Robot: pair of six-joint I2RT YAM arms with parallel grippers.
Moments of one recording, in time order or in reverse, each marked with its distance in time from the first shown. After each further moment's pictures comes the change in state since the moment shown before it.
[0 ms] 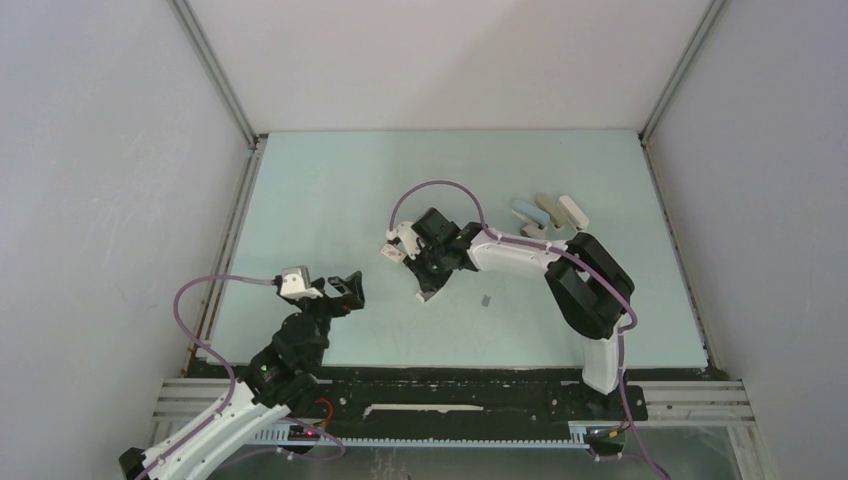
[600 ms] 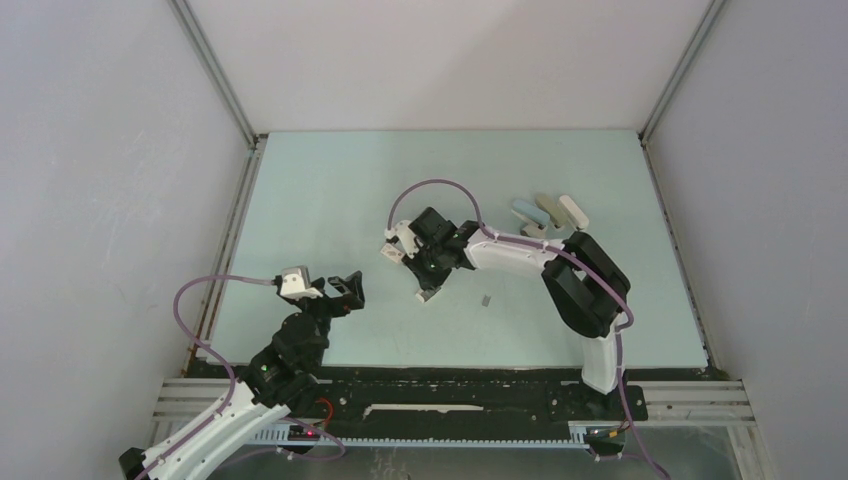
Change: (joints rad) left arm 0.000 0.000 0.000 0.000 0.000 0.000; right arm 0.005 0.024 0.034 -0.024 0.033 0.008
